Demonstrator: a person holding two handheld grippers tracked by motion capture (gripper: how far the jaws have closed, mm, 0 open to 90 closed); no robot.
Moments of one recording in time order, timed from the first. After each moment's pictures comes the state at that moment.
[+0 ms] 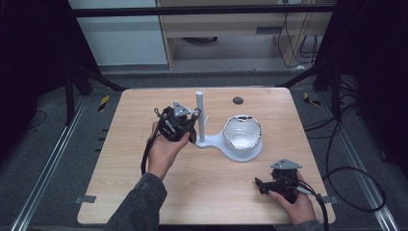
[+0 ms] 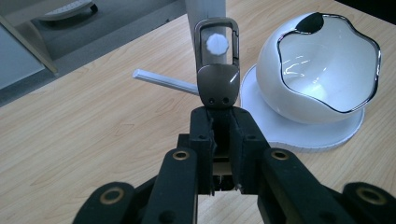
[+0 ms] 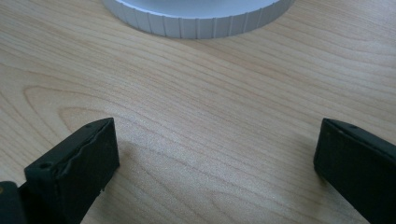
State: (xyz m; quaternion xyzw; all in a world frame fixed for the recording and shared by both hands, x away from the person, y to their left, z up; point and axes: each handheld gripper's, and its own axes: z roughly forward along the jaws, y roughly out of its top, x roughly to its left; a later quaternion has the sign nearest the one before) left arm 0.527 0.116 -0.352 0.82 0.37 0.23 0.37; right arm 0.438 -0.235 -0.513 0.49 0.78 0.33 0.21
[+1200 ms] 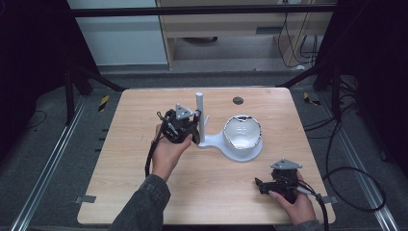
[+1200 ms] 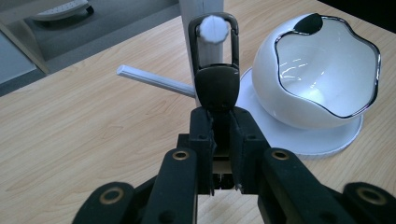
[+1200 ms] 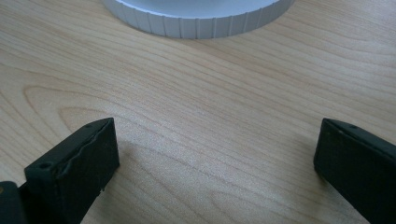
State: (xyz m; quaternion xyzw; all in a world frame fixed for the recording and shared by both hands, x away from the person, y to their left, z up) left arm 0.530 0.111 -0.366 0.81 0.38 0.23 0.38; right arm 0.438 -0.235 -0.513 0.49 0.78 0.33 0.21
